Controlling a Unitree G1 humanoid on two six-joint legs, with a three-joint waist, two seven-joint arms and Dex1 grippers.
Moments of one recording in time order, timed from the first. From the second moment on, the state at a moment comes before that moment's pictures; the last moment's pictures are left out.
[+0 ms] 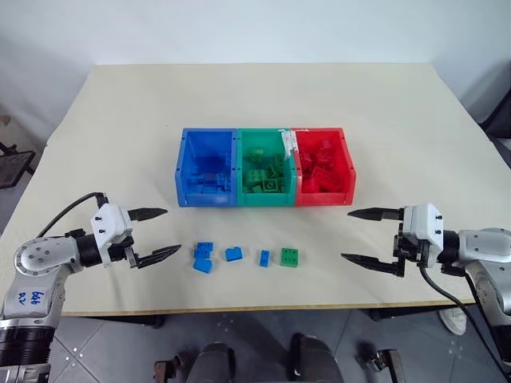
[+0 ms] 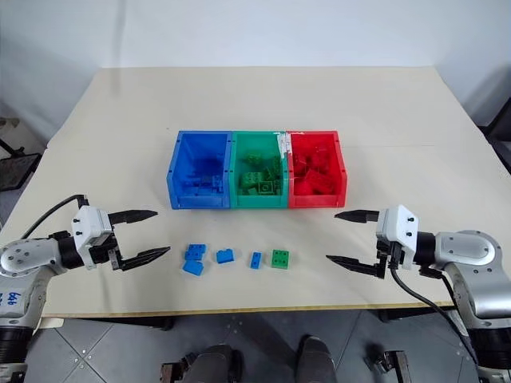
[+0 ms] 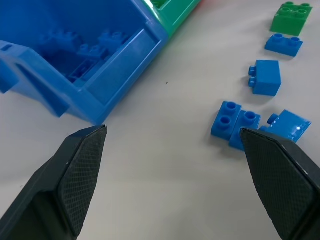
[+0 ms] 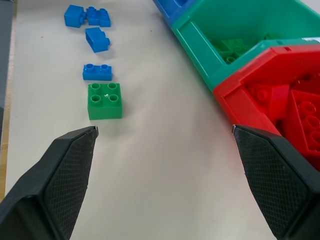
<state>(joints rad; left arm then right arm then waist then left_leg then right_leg) -0.12 0.79 0.22 0.02 -0.38 0.01 -1.07 -0.14 -0.84 -0.15 -0.12 0.45 0.05 1.23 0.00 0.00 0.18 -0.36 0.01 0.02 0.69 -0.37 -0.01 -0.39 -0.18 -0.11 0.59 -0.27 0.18</state>
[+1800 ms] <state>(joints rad) 0.07 0.57 0.26 -0.27 -0.45 0.08 -0.83 -0.76 -0.48 0.15 -0.07 0.31 0.62 0.83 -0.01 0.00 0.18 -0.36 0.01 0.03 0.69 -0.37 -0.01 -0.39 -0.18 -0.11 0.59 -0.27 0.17</state>
